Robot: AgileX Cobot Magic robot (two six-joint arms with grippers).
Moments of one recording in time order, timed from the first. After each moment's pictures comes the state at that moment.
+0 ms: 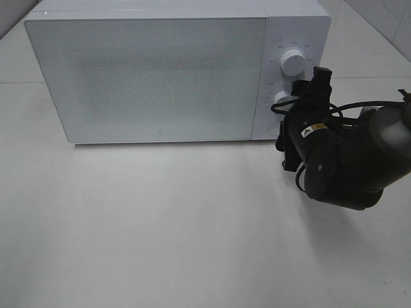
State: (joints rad) left arm 0.05 0.00 -0.50 -0.04 1.04 0.01; right arm 0.53 2.02 -0.70 0.69 -1.15 1.49
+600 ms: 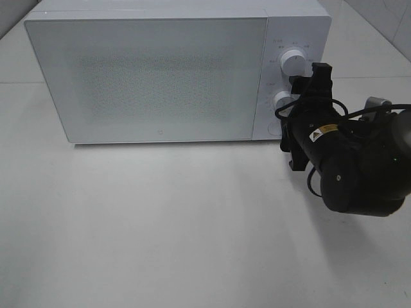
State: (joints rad) left arm 0.05 0.00 -0.50 -0.04 1.04 0.01; right arm 0.52 1.96 -0.61 0.55 -1.20 1.44
